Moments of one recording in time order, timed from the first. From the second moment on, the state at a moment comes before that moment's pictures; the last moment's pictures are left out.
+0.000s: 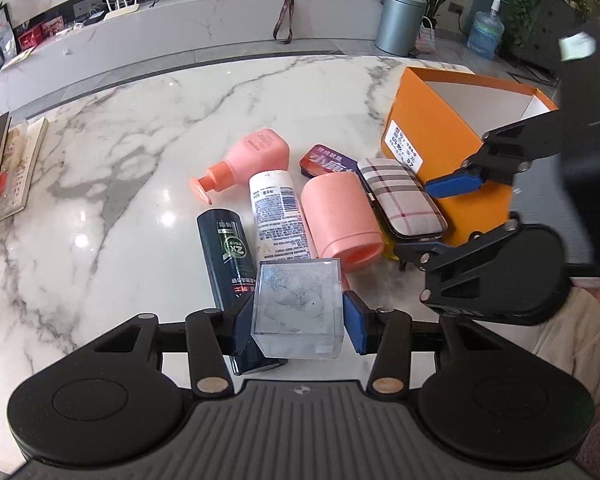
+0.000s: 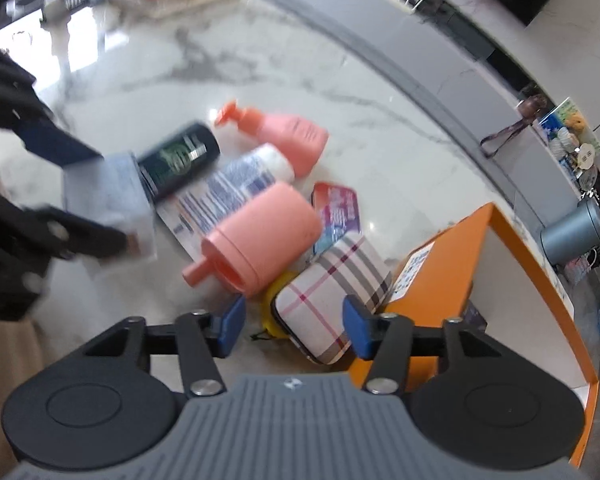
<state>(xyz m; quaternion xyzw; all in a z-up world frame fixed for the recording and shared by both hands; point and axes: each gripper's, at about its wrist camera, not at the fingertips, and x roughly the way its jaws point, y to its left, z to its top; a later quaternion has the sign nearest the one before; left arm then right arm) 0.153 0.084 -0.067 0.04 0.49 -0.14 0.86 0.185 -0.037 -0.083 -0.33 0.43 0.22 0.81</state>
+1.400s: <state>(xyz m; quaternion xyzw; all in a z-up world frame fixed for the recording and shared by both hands) 0.099 0.042 -0.078 -0.02 0.50 -0.16 0.85 0.069 -0.131 -0.073 -0.10 0.50 0.15 0.85</state>
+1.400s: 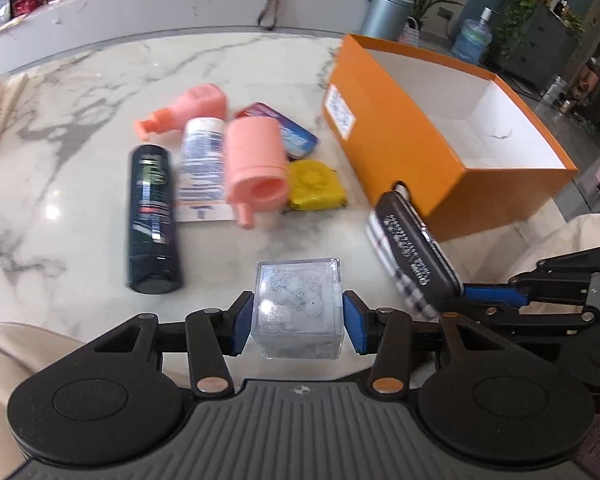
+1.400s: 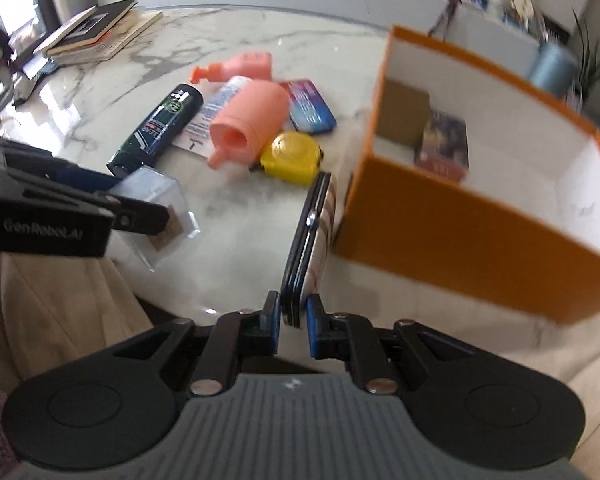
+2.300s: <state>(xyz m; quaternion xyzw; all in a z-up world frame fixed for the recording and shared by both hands) 0.133 0.020 -0.082 0.00 0.52 -0.13 0.84 0.128 -0.149 -0.086 -0.02 0.50 0.19 0.85</state>
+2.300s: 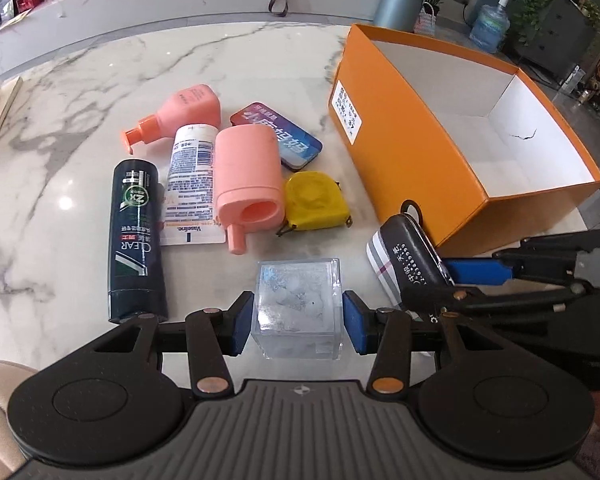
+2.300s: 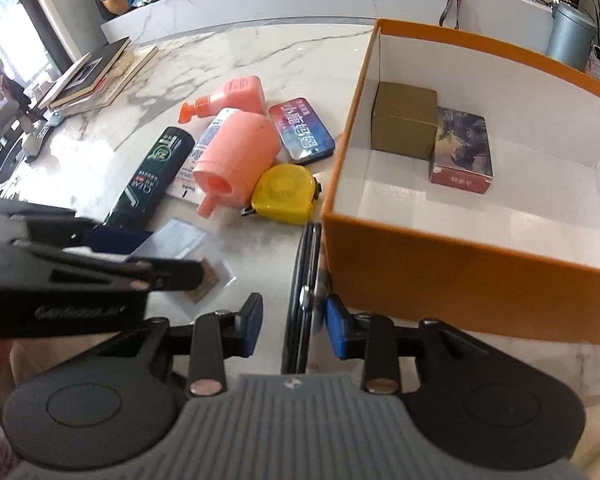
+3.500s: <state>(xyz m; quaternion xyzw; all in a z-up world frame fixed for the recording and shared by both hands) 0.164 -0.103 0.035 0.21 0.37 -0.29 0.86 0.112 -0.275 0.038 0.09 0.35 0.14 0.92</state>
